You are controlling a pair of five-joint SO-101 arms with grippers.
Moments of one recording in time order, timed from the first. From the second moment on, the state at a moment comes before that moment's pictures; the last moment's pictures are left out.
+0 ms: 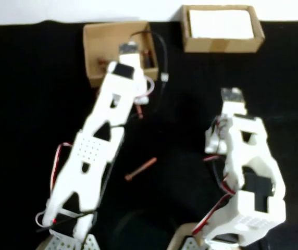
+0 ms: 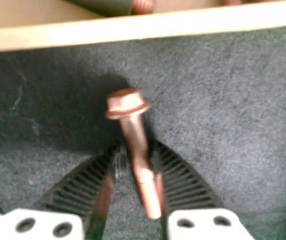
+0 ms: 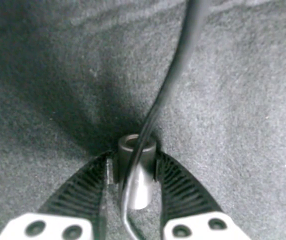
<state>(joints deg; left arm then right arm) 11.7 71.3 -74.9 90.5 24.7 4.8 10.9 31.0 51.3 5.9</state>
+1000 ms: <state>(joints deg) 28.4 4.6 -72.5 101.7 7.0 -14.2 -75.6 54.5 76.4 5.8</state>
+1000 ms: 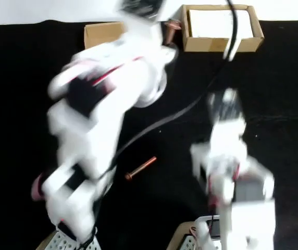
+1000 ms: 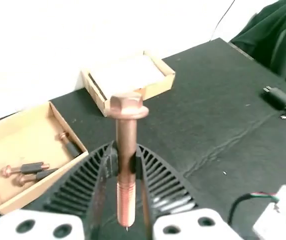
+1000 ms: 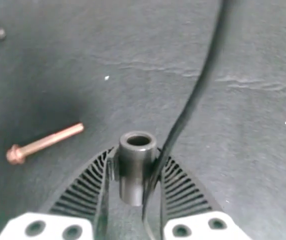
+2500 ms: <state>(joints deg) 28.4 -41.8 37.0 41.9 17.7 -35.1 -102.9 96.1 21.0 -9.7</state>
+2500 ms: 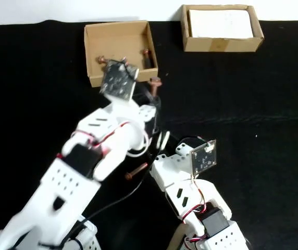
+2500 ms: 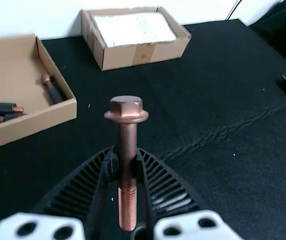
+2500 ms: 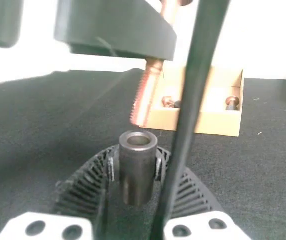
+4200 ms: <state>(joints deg) 32.6 -40.0 30.2 49.2 18.0 -35.1 -102.9 96.1 21.0 -9.7</state>
